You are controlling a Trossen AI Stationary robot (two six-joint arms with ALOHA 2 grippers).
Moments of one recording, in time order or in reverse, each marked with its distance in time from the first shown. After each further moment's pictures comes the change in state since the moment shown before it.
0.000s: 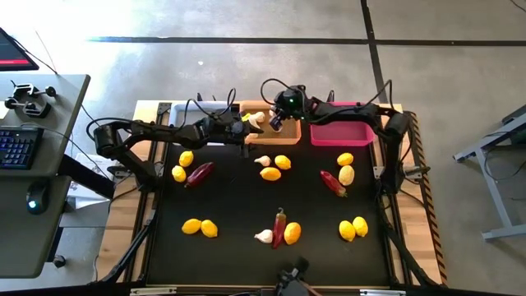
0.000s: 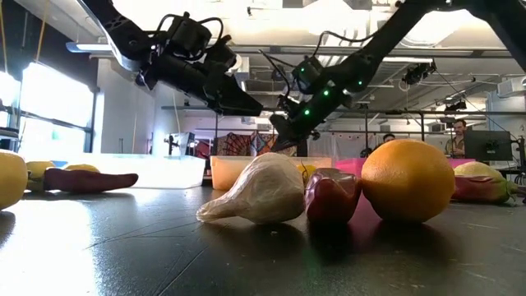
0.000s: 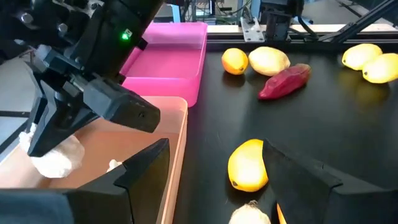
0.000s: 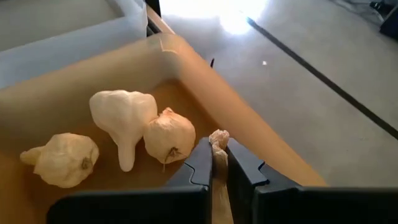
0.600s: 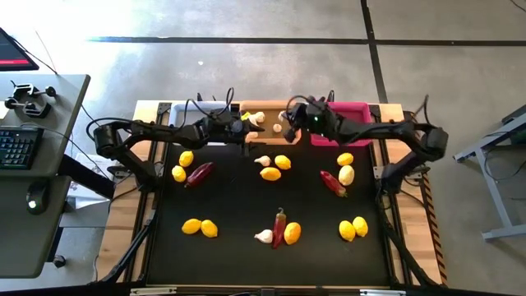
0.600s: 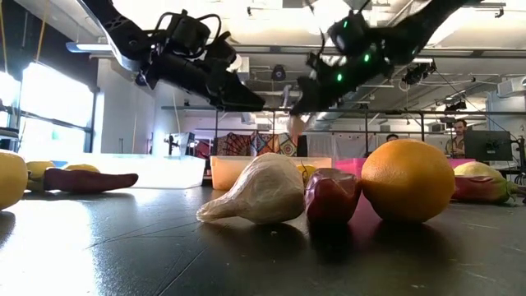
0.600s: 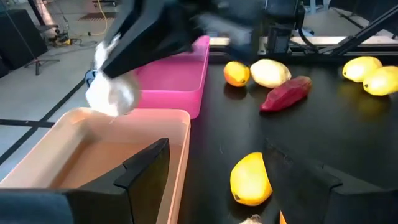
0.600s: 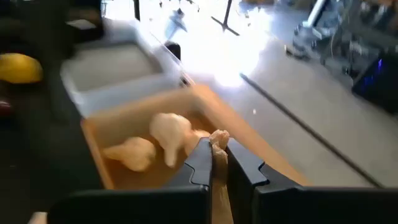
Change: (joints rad) left arm 0.001 -0.001 0.000 0.042 -0.004 -0.010; right arm 0.134 -0.388 -0.358 0.183 0.129 -0.030
